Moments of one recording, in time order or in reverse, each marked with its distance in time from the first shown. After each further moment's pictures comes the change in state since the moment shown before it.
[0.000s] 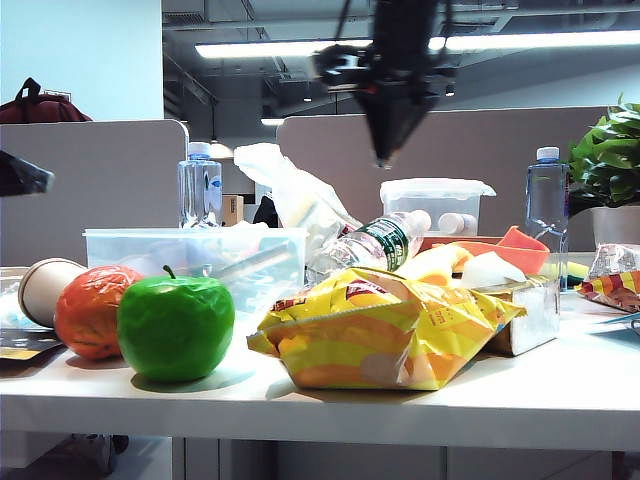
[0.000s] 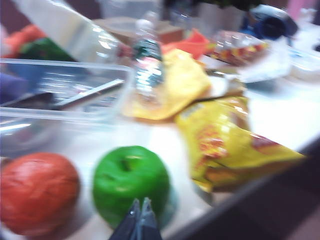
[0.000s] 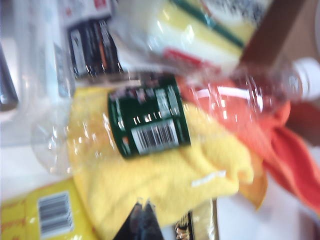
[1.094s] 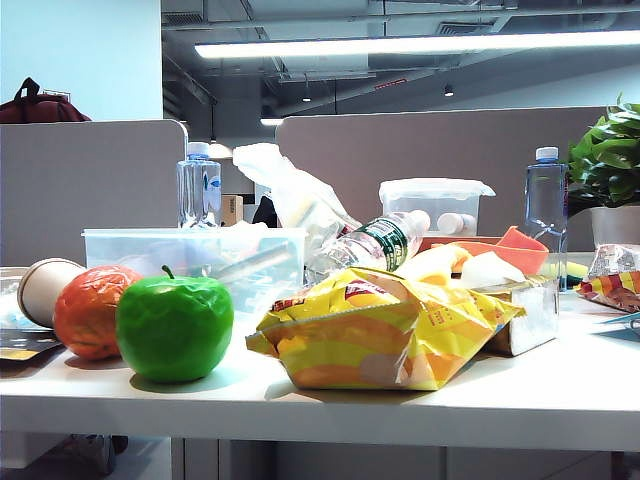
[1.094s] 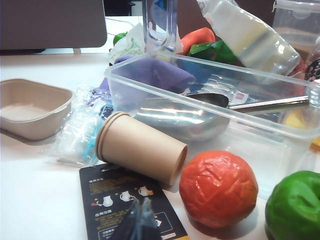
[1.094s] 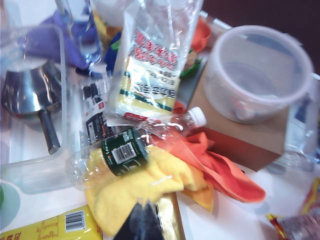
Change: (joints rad) left arm 0.494 -0.025 -0.001 -0.006 -0.002 0.000; right arm -0.250 -0.542 -0.322 0.248 -0.315 0.018
